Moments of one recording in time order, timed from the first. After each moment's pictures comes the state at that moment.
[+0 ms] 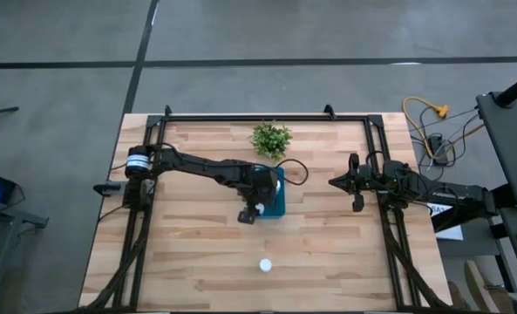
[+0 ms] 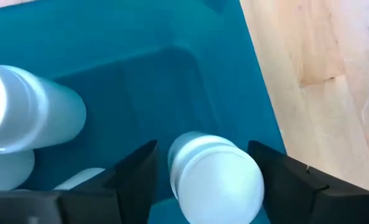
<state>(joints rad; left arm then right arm) 0.02 1.93 1.40 -0.62 0.23 0.26 -0.20 0.12 0.03 -0.03 -0.16 0.10</state>
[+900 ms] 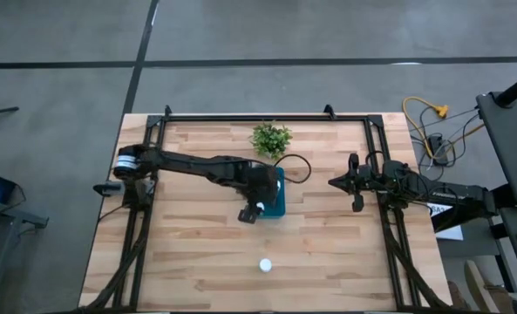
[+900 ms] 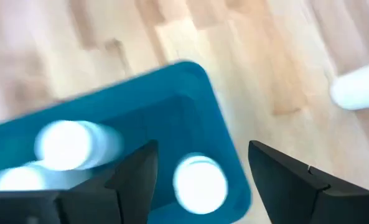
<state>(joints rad) -0.01 1.85 1.52 -0.72 0.16 0.28 -0.20 0.13 0.03 -0.03 -0.16 0.10</state>
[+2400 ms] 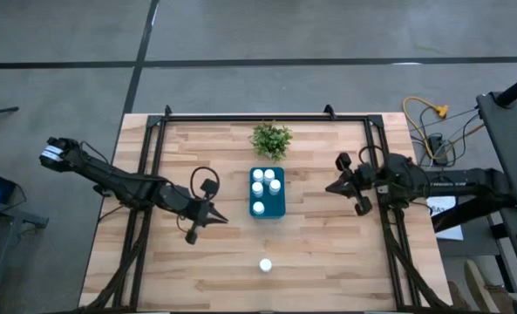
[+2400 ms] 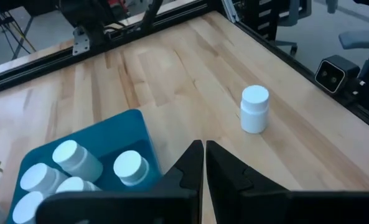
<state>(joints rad) -0.34 1.02 0.64 -0.04 -0.08 0.16 -0.12 0.52 0.16 0.48 -0.39 0.15</state>
